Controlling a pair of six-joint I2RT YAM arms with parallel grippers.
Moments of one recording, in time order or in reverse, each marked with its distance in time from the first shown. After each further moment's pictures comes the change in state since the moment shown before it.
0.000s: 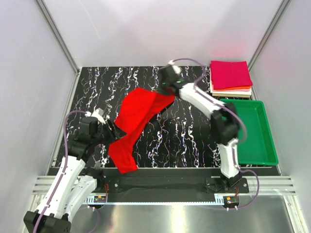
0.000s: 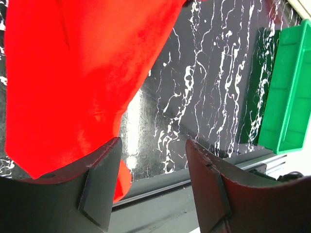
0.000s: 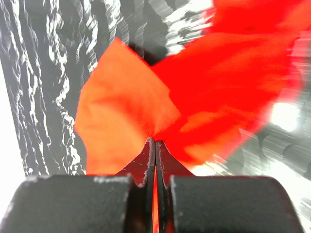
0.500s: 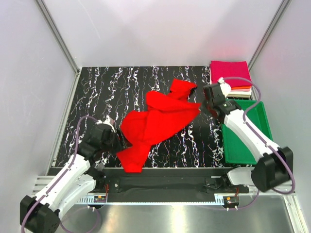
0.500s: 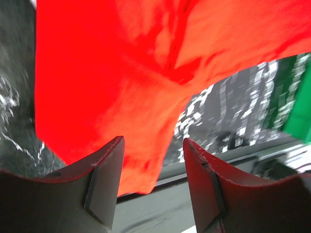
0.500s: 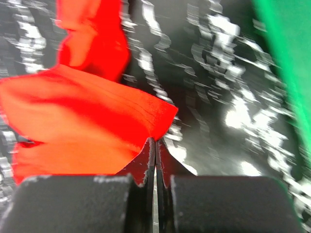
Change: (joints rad) left arm -0.182 0.046 -0.124 0.050 -0.103 -0.109; right arm -0.250 -0.839 -0.782 -0.105 0.189 -0.034
